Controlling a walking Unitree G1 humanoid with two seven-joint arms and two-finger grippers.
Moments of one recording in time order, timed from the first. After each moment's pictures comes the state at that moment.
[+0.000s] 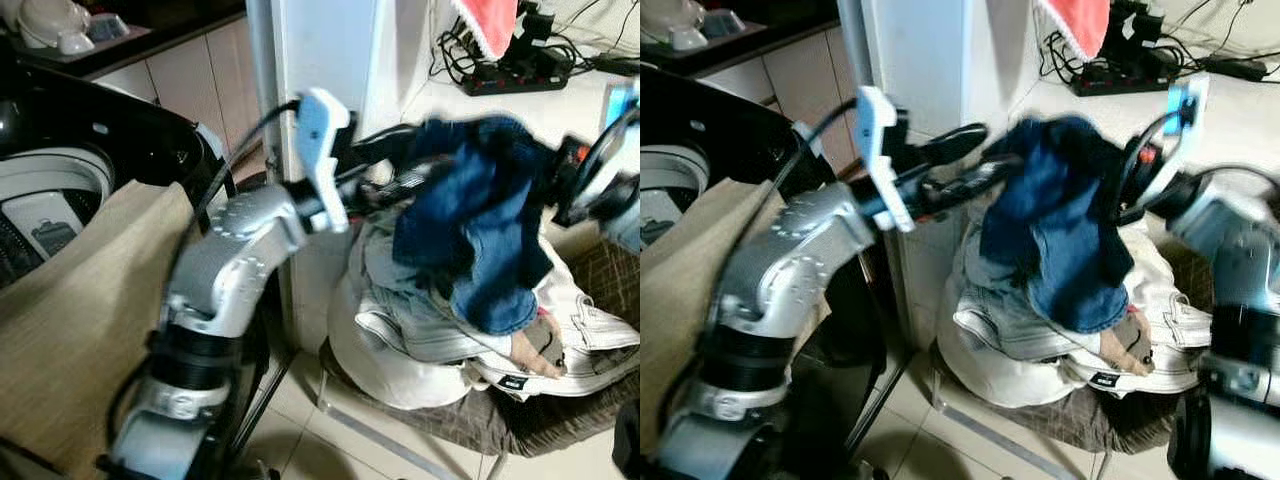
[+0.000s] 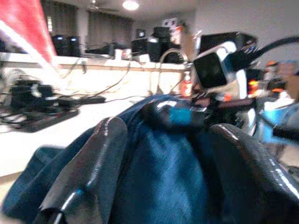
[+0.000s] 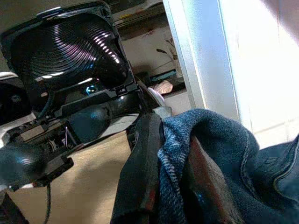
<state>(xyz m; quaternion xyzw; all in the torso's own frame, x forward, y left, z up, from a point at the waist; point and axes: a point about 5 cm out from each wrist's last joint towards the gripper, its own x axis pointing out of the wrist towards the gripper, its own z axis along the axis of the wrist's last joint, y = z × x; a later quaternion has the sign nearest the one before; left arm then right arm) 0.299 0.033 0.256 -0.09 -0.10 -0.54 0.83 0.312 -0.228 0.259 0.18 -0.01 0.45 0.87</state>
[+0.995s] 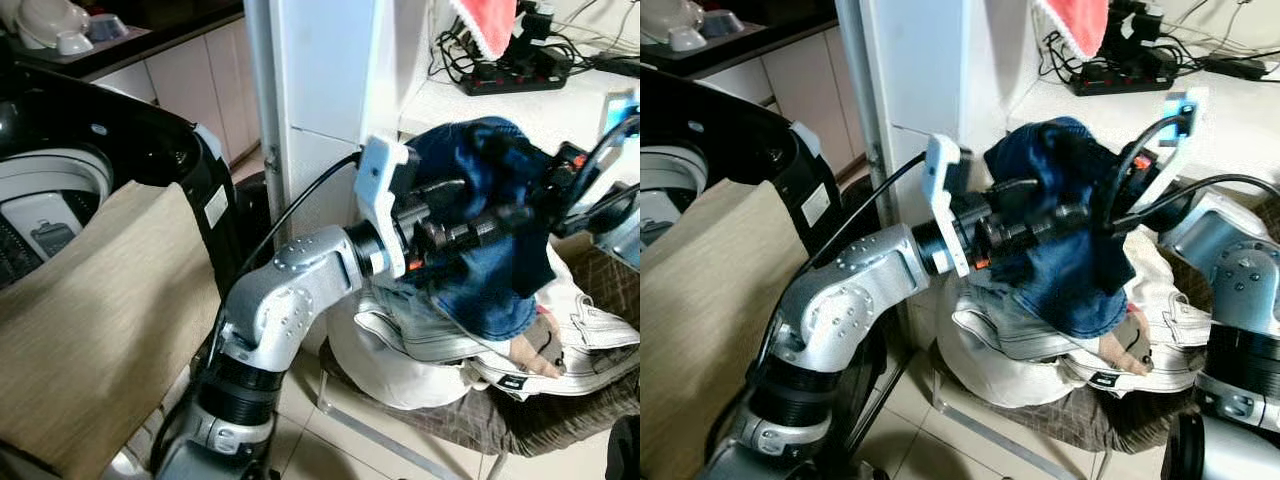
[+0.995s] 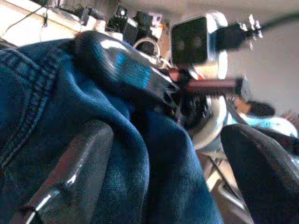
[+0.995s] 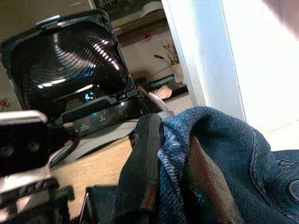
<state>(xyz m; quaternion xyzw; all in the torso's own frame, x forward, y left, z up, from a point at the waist) 0.277 -0.008 0.232 -0.23 0.01 -0.57 0.79 0.301 -0.217 0.259 0.19 -0.01 0.44 0.88</state>
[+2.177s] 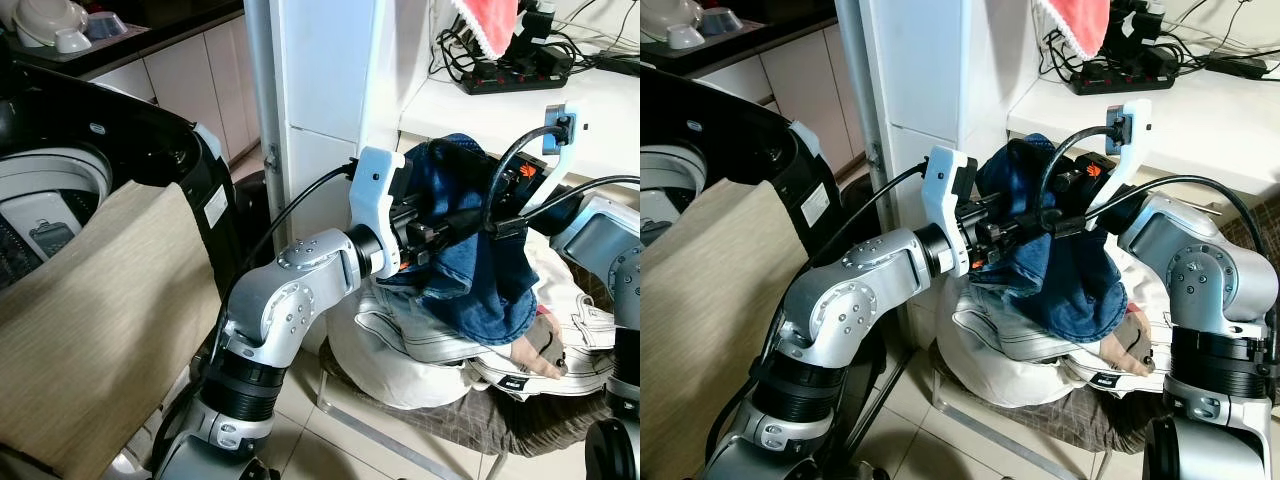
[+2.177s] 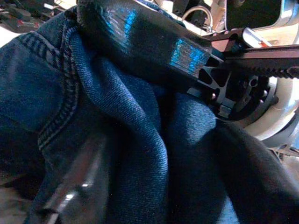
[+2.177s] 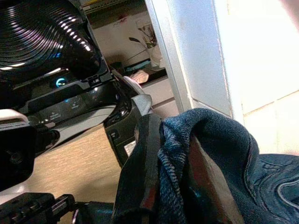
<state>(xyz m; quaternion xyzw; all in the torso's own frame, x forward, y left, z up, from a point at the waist) 0.287 -0.011 0.215 -0.18 0.07 -0.49 0.85 0.312 -0.192 0.244 0.16 0.02 0.39 0.90</state>
